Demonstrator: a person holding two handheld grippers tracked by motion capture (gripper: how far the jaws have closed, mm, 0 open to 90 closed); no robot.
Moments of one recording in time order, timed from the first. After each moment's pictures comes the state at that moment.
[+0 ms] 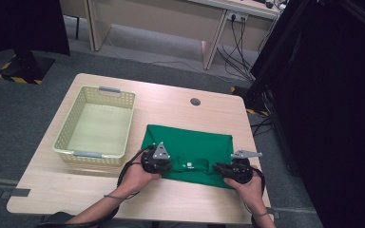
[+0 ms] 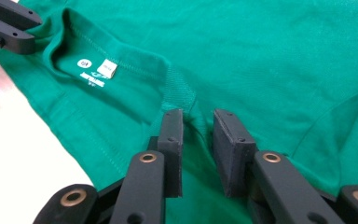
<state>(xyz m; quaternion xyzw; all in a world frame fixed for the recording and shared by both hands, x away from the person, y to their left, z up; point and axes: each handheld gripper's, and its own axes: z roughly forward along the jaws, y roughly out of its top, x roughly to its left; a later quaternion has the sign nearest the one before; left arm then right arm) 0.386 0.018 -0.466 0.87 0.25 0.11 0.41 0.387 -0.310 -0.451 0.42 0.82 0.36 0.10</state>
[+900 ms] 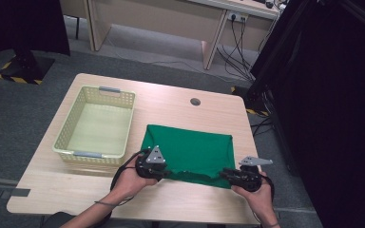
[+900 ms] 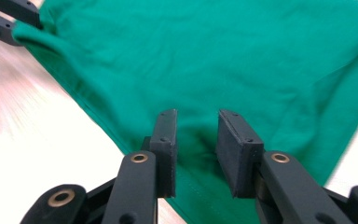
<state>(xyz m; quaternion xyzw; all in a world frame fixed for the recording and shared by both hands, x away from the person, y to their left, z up) 0.367 0.033 -0.454 0.86 0.25 0.10 0.43 0.359 -0.328 -0.437 0.42 0.82 0.38 0.10</state>
